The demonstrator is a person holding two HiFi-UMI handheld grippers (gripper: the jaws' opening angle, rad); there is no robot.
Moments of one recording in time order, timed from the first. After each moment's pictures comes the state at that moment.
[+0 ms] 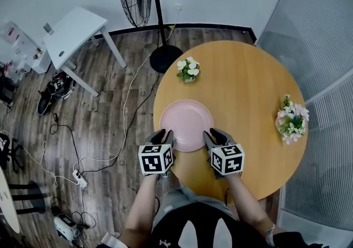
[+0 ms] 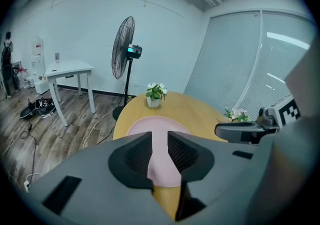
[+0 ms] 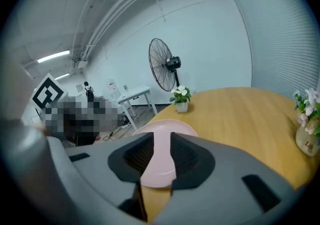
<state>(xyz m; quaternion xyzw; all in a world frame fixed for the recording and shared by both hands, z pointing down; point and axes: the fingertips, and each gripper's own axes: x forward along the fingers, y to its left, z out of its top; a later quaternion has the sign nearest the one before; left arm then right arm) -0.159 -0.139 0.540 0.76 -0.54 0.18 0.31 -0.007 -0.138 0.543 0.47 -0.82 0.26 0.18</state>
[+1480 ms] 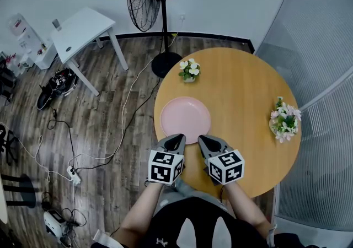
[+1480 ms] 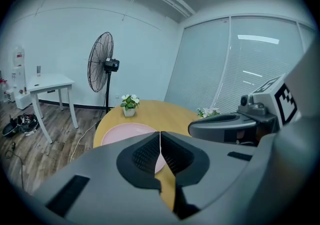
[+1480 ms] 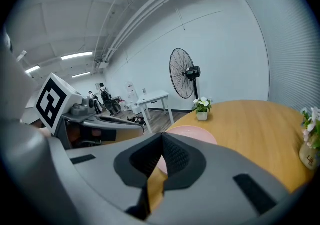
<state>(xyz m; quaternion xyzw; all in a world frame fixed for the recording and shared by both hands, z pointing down) -0.098 -0.071 0.488 0.83 -0.47 0.15 0.23 -0.040 -0.066 0.485 0.40 -0.88 0.20 0.16</state>
